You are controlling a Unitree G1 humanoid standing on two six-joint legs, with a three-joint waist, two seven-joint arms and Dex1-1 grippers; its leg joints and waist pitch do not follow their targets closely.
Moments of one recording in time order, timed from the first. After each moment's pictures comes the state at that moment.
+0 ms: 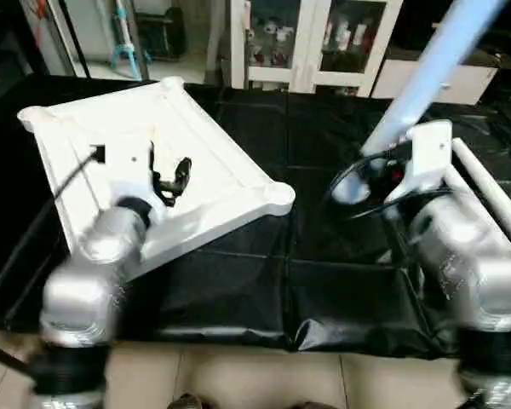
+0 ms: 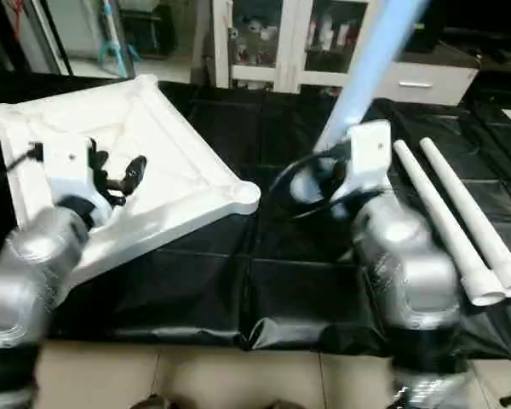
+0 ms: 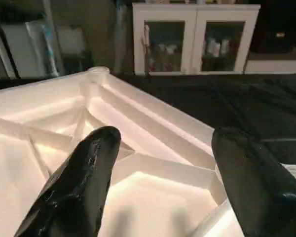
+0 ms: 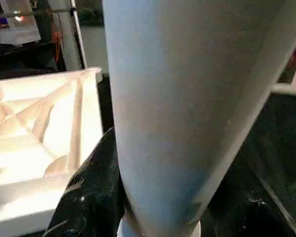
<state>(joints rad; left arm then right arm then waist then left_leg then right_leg) -0.27 0.21 -0.02 -0.21 -0.16 0.48 0.03 -0.34 -0.21 -0.09 -0.15 0.34 0.56 0.21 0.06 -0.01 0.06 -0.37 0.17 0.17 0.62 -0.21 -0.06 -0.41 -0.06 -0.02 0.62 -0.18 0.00</state>
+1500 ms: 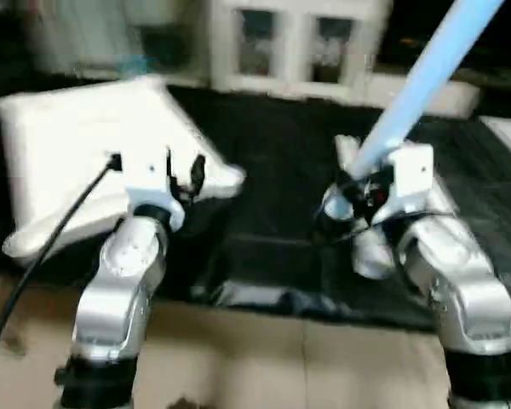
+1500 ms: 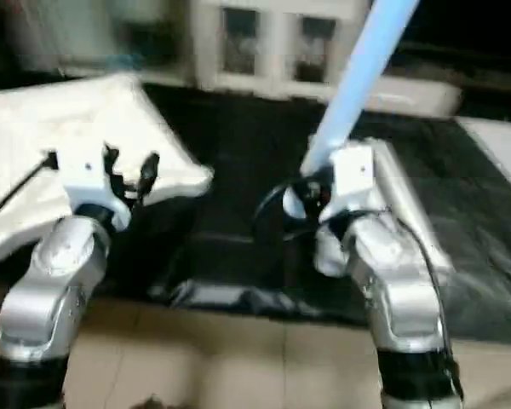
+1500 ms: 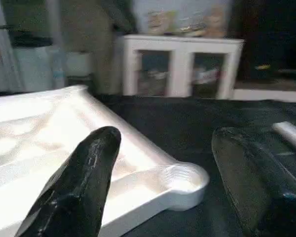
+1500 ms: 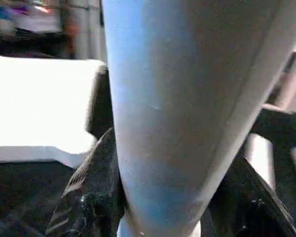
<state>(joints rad) -0.25 0.14 0.00 -0.24 -0.13 0.46 0.00 -0.32 -0.23 -0.03 -0.19 0.27 0.52 0.24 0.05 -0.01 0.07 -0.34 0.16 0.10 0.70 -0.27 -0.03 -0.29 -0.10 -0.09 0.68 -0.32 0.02</state>
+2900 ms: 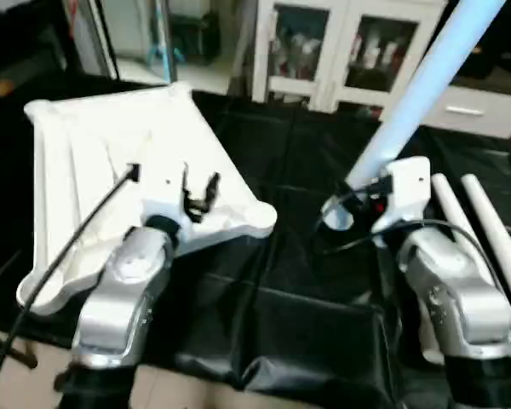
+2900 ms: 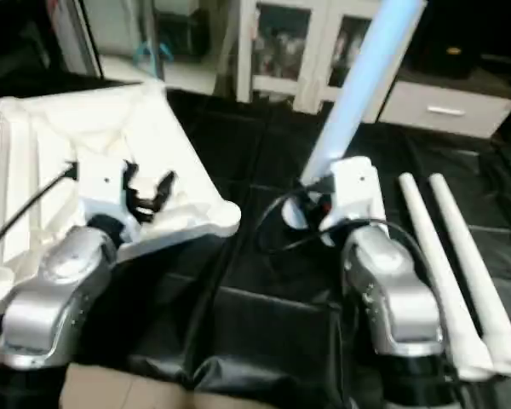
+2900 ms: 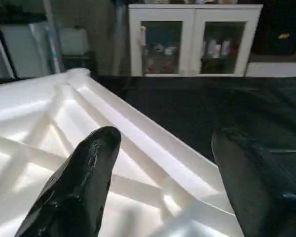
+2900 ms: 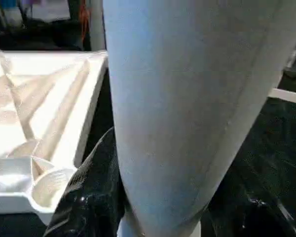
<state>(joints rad) -0.24 0.17 0.00 -0.24 -0.12 0.50 -0.08 -0.28 -0.22 -0.02 -0.16 0.27 0.52 0.27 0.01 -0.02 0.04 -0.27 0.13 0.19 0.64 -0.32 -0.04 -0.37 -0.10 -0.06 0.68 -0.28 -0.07</state>
